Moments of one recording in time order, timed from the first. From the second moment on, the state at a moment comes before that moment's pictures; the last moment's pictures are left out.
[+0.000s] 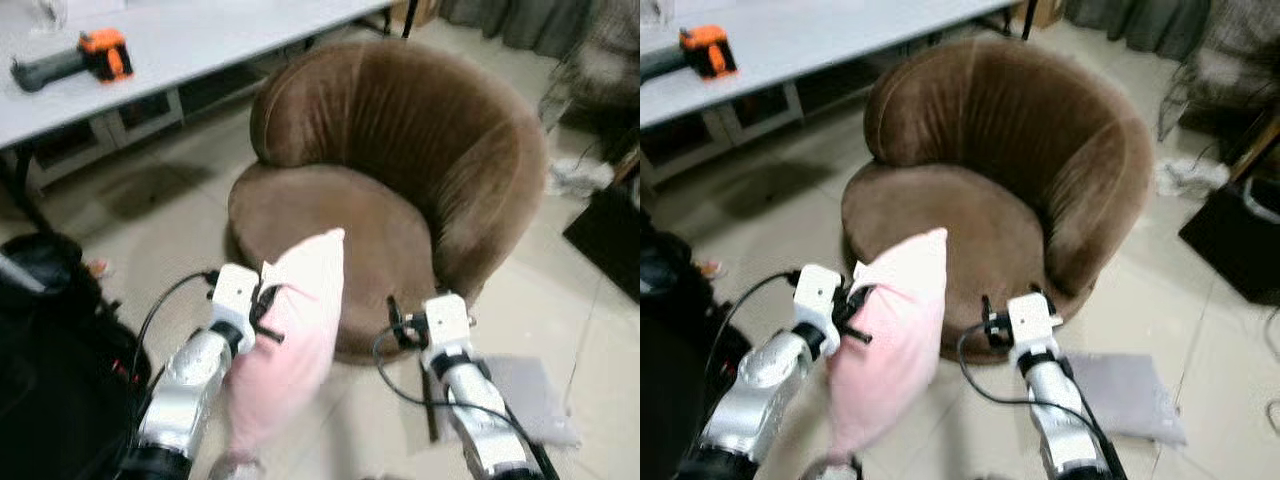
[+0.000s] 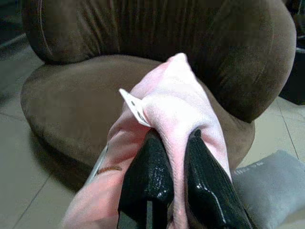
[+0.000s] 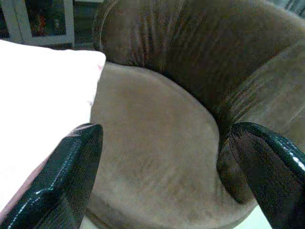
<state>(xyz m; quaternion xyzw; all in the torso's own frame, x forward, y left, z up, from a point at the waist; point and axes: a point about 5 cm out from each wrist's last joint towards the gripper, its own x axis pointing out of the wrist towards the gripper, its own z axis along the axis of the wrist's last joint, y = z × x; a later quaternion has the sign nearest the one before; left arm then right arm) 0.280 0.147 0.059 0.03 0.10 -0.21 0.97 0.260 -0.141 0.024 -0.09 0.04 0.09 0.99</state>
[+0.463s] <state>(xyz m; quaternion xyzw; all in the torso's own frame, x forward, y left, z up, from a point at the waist) 0.290 0.150 0.075 0.06 0.08 -0.21 0.97 0.263 -0.138 0.018 -0.09 0.05 0.10 0.99</state>
